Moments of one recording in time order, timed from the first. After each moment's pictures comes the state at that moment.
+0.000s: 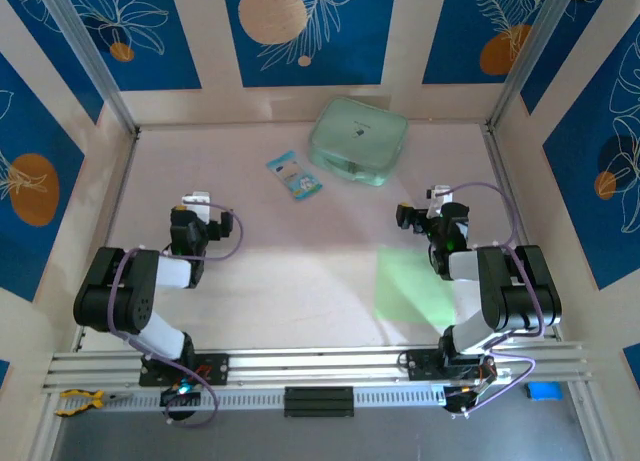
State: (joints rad) left arm -0.08 1.56 0.38 0.83 -0.10 0.06; right arm 0.02 1.52 0.39 0.71 -0.10 0.08
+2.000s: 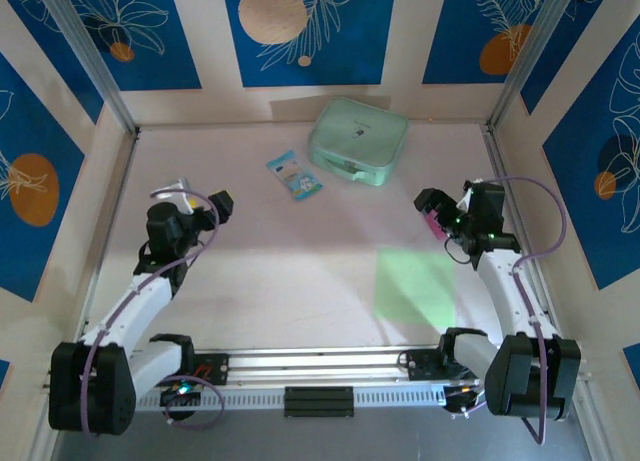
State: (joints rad) left arm -0.08 1.05 0.47 0.27 0.20 -0.50; right arm -0.11 1.07 0.71 -0.39 -0.32 0.62
